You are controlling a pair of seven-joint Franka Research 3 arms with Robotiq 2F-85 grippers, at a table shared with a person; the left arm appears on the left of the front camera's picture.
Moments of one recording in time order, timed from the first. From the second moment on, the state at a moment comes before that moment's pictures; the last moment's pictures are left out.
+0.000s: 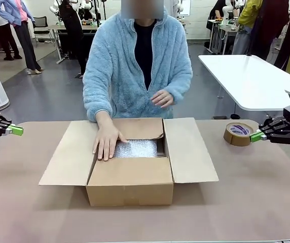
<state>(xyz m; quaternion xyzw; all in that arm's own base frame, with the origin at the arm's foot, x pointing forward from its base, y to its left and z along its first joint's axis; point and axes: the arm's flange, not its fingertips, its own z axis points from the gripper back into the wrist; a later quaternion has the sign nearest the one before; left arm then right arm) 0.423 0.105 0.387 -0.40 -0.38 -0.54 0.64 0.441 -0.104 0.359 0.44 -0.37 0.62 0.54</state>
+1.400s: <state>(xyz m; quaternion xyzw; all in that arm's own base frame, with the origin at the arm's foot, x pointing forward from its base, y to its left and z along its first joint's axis) 0.423 0.105 0.387 -0.40 -0.38 -0.54 0.64 0.453 -0.090 0.325 0.37 -0.38 0.59 0.61</state>
